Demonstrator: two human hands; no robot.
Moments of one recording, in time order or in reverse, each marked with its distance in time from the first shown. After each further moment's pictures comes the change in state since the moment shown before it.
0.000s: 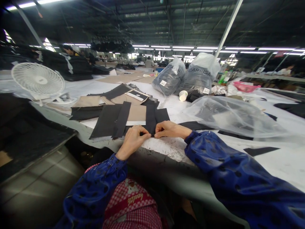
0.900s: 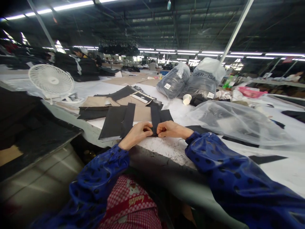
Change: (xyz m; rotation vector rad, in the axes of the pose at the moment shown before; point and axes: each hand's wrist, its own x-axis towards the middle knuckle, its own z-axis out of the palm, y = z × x) left_hand 0.021 -0.003 -0.016 -0.081 -0.166 -0.032; right_hand 0.008 -0.008 -0.007 -0.019 0.011 -0.086
